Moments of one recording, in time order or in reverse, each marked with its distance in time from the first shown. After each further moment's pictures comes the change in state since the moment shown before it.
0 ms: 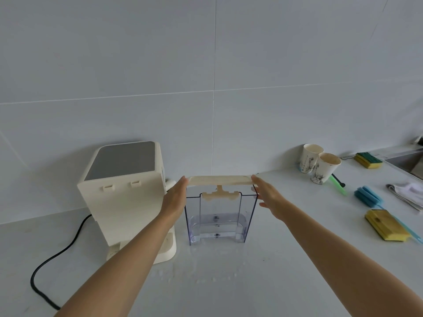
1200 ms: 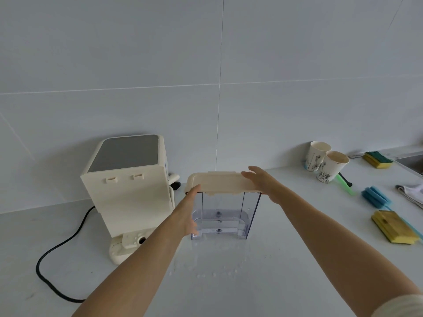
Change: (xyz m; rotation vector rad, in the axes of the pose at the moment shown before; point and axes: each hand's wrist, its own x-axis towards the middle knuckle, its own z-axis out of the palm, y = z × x) left_hand -0.014 -0.010 0.019 -0.579 -0.220 -0.618; right_hand 0.026 -0.017 0.005 -0.161 -0.056 -0.039
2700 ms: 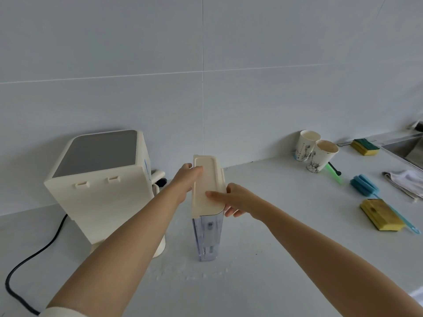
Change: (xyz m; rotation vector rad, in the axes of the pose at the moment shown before) left_hand 0.036 0.051 0.044 0.521 0.061 0.380; right_hand -0.018 0.009 0.032 -0.224 -0.249 0.049
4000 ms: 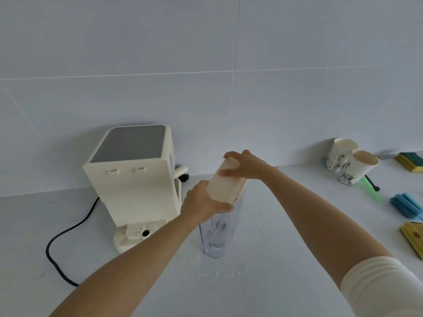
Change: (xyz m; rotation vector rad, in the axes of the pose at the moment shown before) left_hand -0.060 -0.031 0.002 0.385 0.173 0.133; right_hand 0.059 -0.045 -0.035 -0.532 0.109 -0.233
